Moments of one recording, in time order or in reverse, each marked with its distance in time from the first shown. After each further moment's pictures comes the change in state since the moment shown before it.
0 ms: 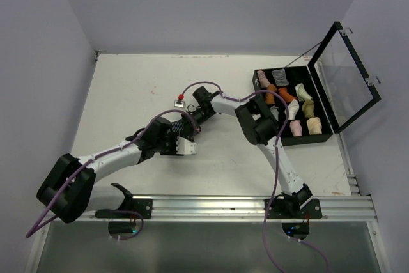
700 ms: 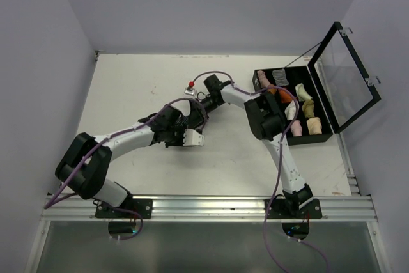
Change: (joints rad) left arm -0.008 0.243 0.256 -0.219 0.023 0.035; right arm -0.106 -0.006 0.079 -0.059 0.071 0.111
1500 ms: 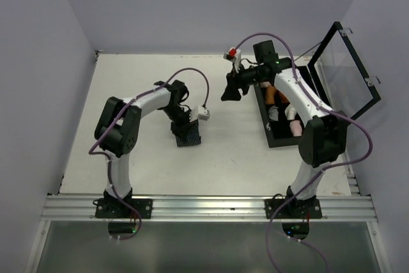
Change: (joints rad) left arm 0.124 0.485 0.577 -0.593 0.301 -0.095; right arm -0.246 -0.697 -0.242 -0.072 0.402 -0.415
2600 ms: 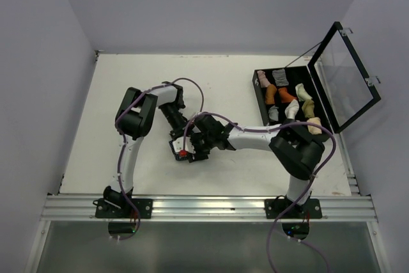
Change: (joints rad) left arm 0.073 0.390 0.289 -0.545 0.253 -0.023; right arm 0.624 -0.023 -0.665 0.658 0.360 -0.447
